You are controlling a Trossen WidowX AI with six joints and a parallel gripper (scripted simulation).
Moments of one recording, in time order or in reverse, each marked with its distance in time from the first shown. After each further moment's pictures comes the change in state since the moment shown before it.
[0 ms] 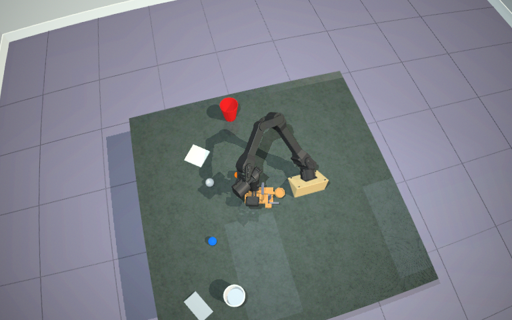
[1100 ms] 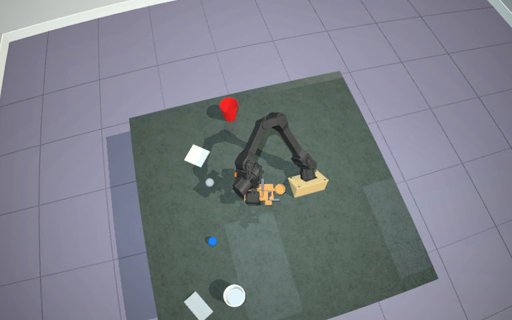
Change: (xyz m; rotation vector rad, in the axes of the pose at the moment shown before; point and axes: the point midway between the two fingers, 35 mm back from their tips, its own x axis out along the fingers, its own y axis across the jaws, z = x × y) arm -0.038 0.003 0.000 -0.018 -0.006 -0.002
